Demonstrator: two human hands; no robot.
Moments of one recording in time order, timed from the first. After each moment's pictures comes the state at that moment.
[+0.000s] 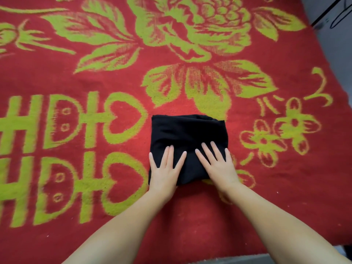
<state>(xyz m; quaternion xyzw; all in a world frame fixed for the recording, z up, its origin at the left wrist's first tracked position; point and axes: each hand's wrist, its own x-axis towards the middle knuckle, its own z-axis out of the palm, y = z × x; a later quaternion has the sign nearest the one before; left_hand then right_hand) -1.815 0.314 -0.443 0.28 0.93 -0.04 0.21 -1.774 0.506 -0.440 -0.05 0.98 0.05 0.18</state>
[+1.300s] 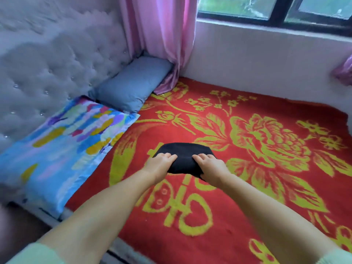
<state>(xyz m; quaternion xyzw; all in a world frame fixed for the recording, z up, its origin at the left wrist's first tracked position) -1.843 0.048 -0.133 0.09 0.99 0.03 0.11 -1.878 0.257 -0.123 -0.28 0.95 0.01 0.10</state>
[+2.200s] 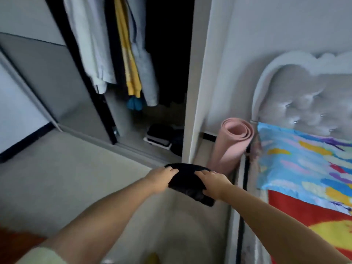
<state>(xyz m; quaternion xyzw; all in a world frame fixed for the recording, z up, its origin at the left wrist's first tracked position) -1.220 -0.126 -0.134 -0.58 0.79 0.14 0.12 -1.435 -0.151 -0.122 -0.87 0.46 0.17 0.11</state>
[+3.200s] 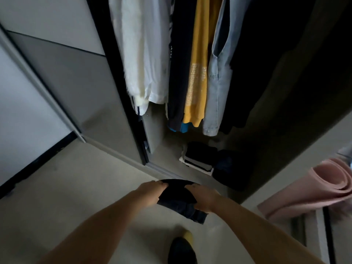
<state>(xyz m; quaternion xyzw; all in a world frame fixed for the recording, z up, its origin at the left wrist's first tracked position) -0.845 -0.308 -0.187 -0.63 0.71 0.23 0.20 -1.050 -0.362 -0.203 -0.88 0.37 0.22 0.20</state>
